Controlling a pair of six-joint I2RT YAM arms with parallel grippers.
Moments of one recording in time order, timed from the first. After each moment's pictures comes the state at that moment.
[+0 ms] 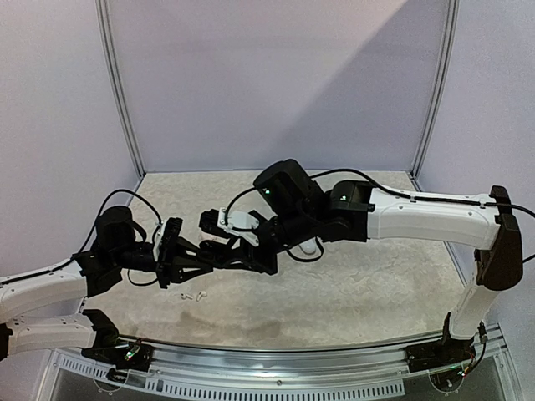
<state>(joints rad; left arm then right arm) -0.60 0.89 0.38 0.29 0.89 0.19 1.19 1.79 1.59 -0.46 -0.26 -0.30</state>
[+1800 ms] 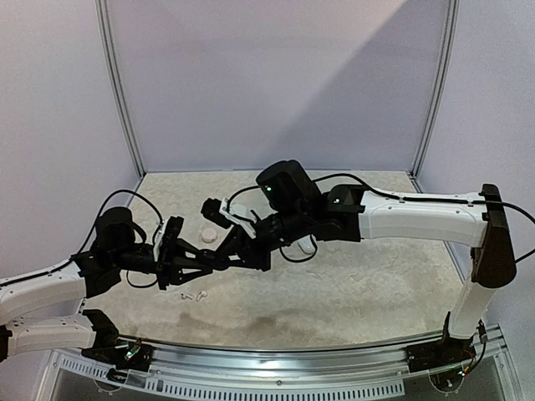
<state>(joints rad) -0.61 0.87 0.38 0.26 0.86 0.12 1.15 1.82 1.55 -0.30 -0.43 -0.11</state>
